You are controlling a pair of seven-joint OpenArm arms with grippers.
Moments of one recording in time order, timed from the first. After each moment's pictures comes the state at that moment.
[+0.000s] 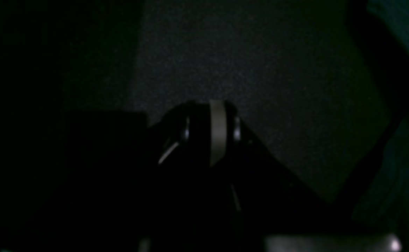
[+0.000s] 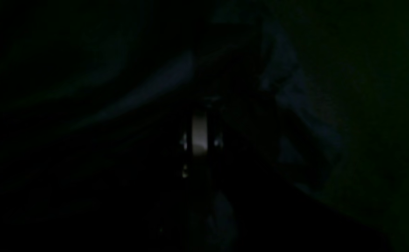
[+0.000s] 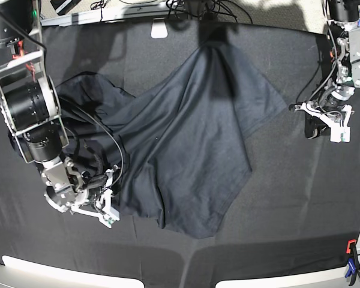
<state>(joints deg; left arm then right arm) 4.6 -17.0 -13.0 68.9 -19.2 -26.9 12.1 47.4 15.5 -33.7 19.4 -0.8 34.8 -15.8</state>
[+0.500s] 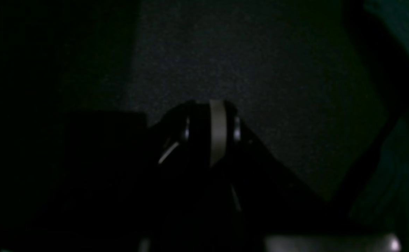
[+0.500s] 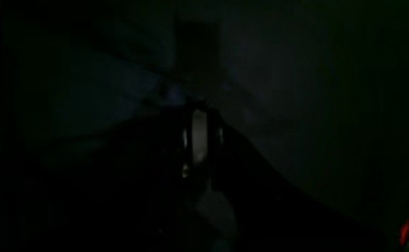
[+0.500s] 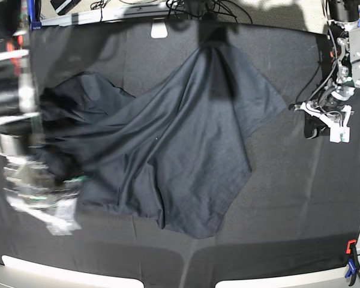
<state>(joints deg) 4.6 -17.0 -13.1 69.0 -19.0 -26.9 12.2 46.1 26.7 -17.8 26.8 -1.8 27.1 -24.8</state>
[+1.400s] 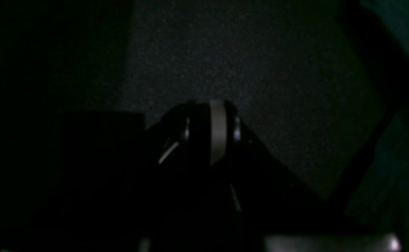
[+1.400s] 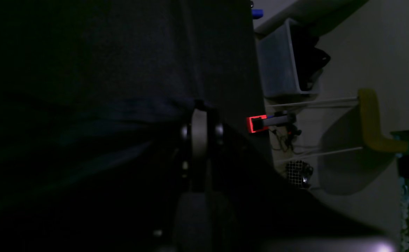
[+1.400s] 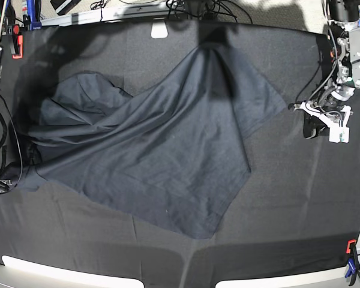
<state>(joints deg) 4.6 -17.0 -13.2 69.0 -19.0 -26.9 12.3 44.2 36.9 -10.6 26.7 -8.7 2.5 -21.8</state>
